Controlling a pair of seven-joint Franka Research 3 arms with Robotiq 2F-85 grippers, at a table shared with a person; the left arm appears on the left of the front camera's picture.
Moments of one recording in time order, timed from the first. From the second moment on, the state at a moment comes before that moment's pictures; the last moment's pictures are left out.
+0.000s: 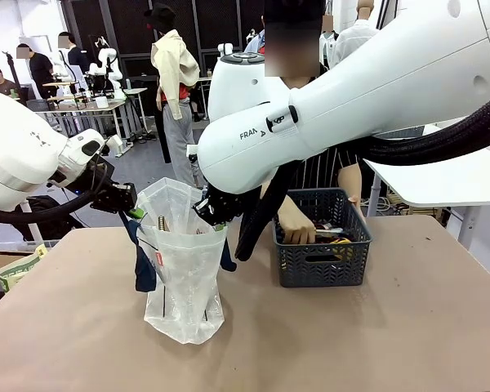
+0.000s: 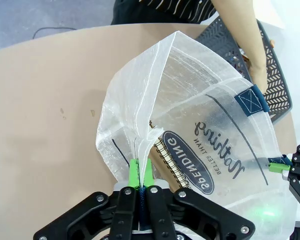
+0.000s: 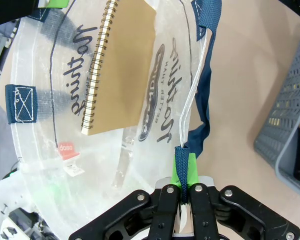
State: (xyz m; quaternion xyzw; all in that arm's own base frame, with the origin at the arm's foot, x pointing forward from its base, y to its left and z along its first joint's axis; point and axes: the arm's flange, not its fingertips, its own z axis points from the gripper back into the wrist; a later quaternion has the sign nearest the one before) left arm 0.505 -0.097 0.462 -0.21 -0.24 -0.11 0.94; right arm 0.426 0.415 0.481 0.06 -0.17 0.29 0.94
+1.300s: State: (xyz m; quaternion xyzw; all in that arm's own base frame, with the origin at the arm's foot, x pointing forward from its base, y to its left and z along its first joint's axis) left arm 0.505 -0.097 0.462 -0.21 -0.24 -0.11 0.94; right arm 0.426 0.415 0.481 0.06 -0.17 0.29 0.94
